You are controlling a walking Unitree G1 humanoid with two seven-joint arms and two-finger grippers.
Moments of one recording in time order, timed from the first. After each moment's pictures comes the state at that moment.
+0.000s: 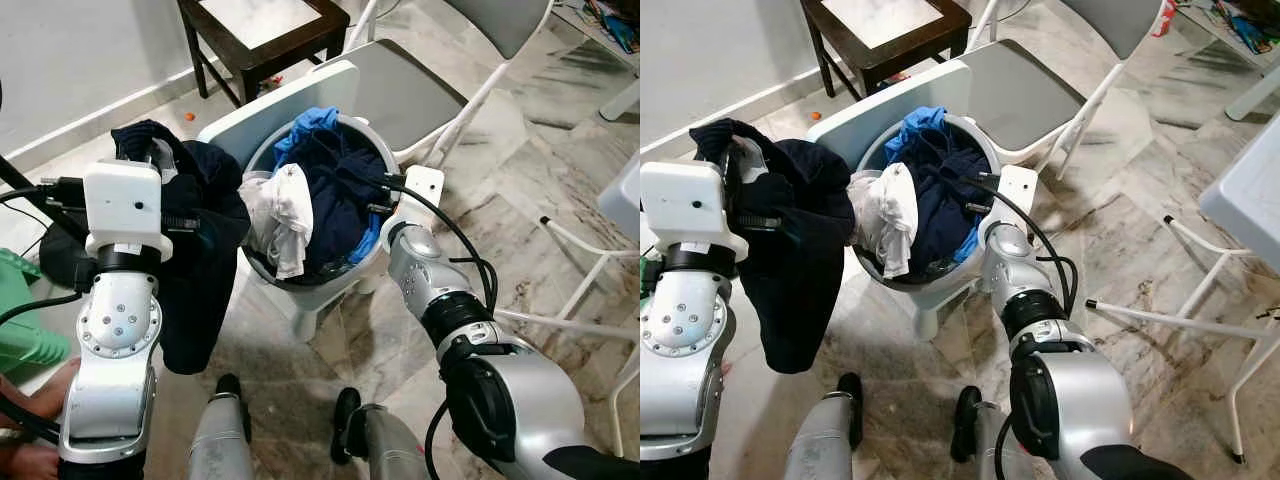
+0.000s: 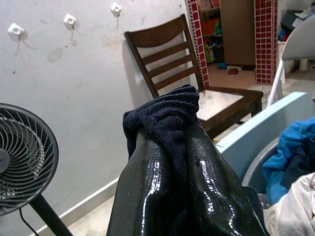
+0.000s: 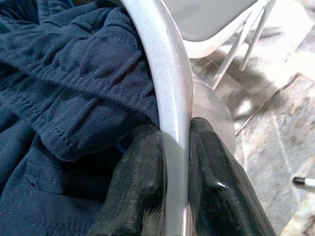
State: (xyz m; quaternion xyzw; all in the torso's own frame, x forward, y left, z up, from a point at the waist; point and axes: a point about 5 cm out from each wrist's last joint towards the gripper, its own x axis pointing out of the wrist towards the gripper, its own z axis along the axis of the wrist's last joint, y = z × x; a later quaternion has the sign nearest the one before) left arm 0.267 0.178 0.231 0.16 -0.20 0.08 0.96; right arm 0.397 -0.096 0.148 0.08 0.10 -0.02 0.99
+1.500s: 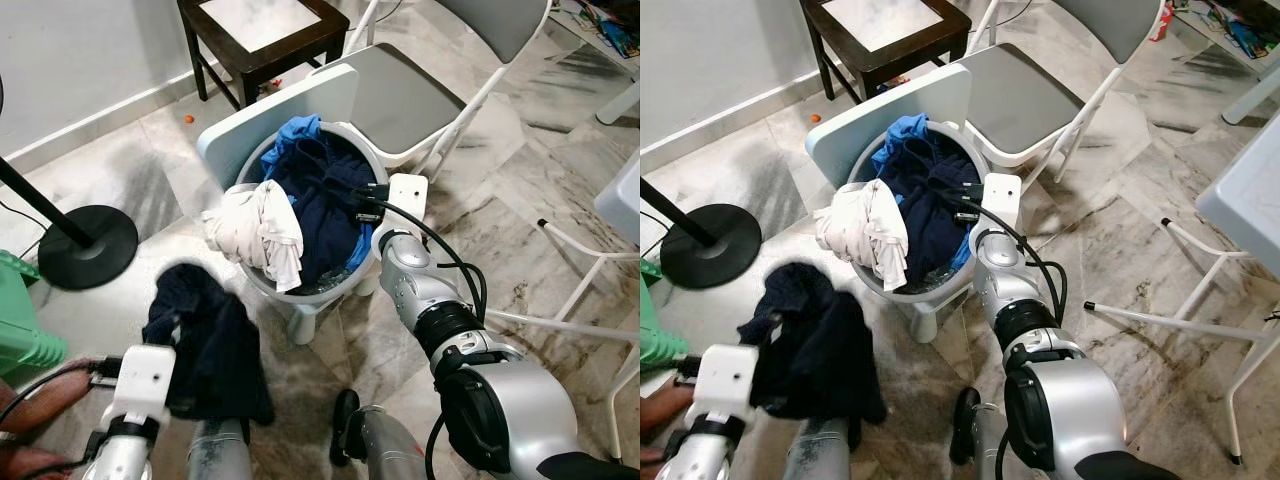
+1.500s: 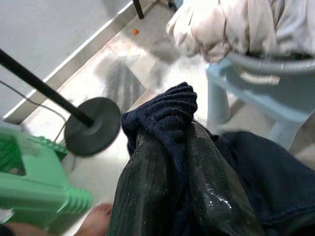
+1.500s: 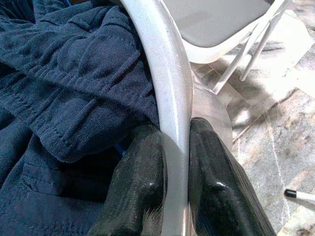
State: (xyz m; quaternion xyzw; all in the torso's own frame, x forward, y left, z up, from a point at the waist) left arm 0.169 0.212 0.062 0.18 0.09 0.04 0.98; right arm 0.393 -0.086 0.142 0.05 0.10 -0.01 0.99
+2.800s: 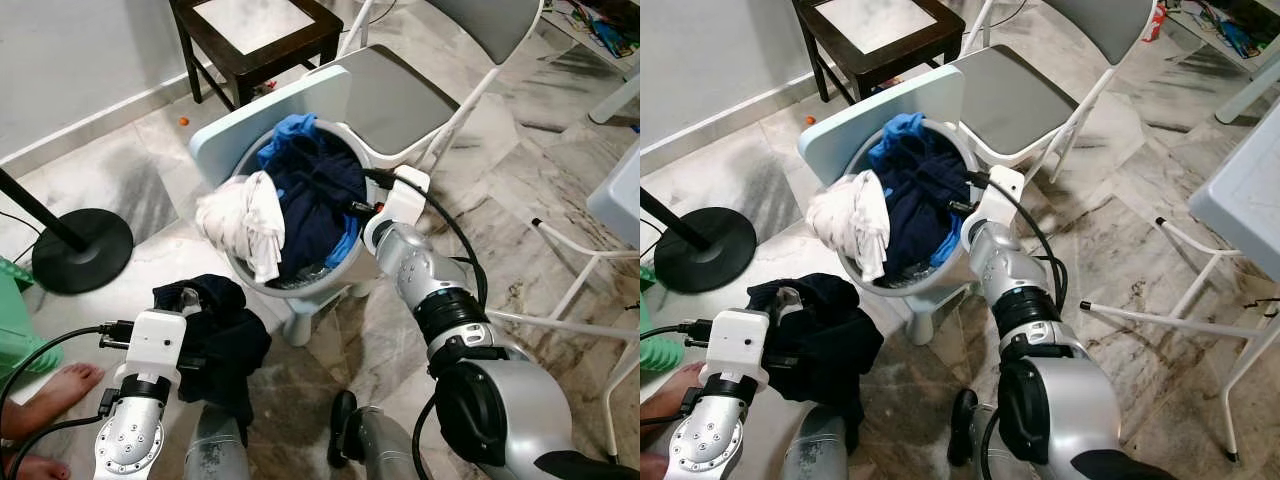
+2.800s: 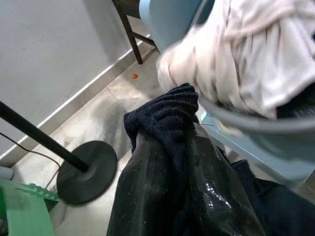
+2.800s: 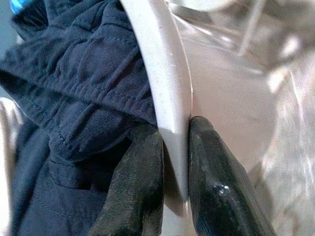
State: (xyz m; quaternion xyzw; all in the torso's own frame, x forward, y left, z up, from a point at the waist) left arm 0.221 0.197 0.090 0.18 0.01 0.04 0.98; right arm 0.396 -0.080 0.154 0.26 0.20 0.00 0.95
